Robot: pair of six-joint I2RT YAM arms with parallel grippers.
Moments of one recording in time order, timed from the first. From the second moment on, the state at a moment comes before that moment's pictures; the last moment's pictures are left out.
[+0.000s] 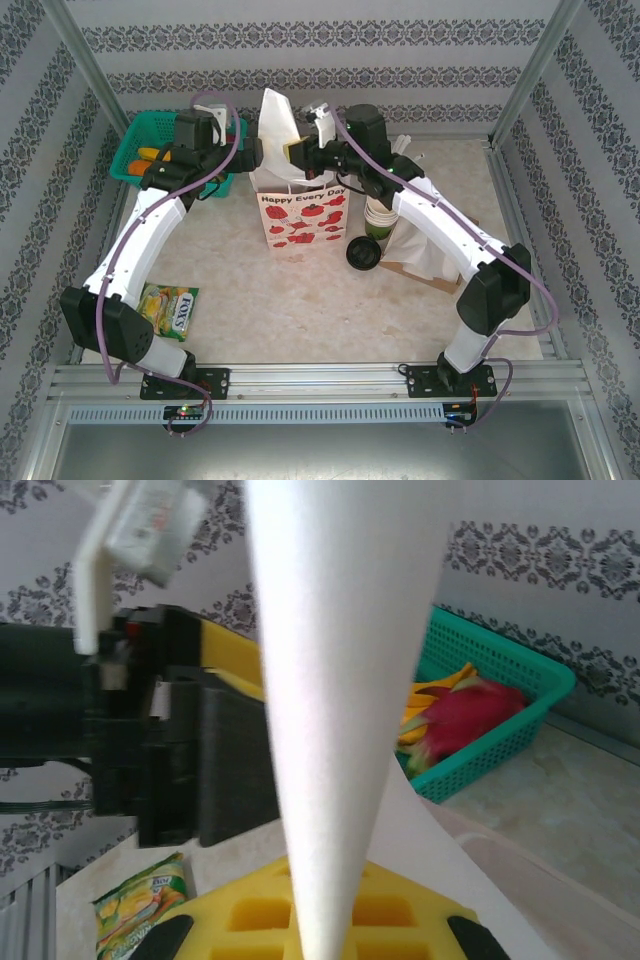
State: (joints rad) left arm -0.22 1.50 1.55 -0.59 -0.01 -0.21; right arm 0.58 1.72 1.66 -0.22 -0.50 0.21
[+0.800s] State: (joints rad) left arm -0.22 1.53 1.55 -0.60 0.03 -0.22; right arm 0.57 1.81 1.58 -0.29 -0.56 0.07
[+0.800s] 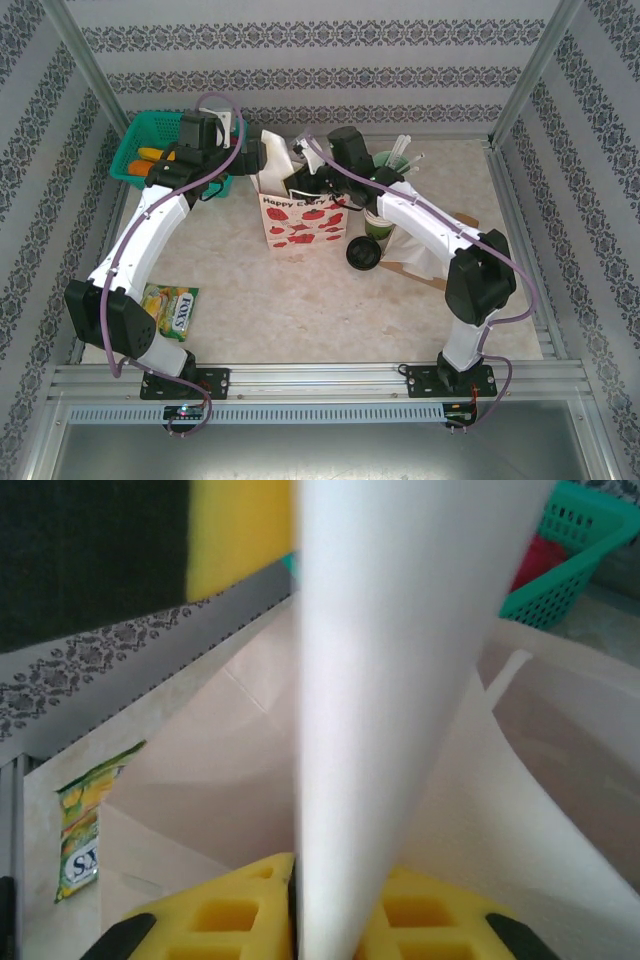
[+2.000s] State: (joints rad) left arm -0.22 1.37 1.37 -0.49 0.50 0.30; right arm 0.53 1.66 1.67 -0.41 -0.31 -0.12
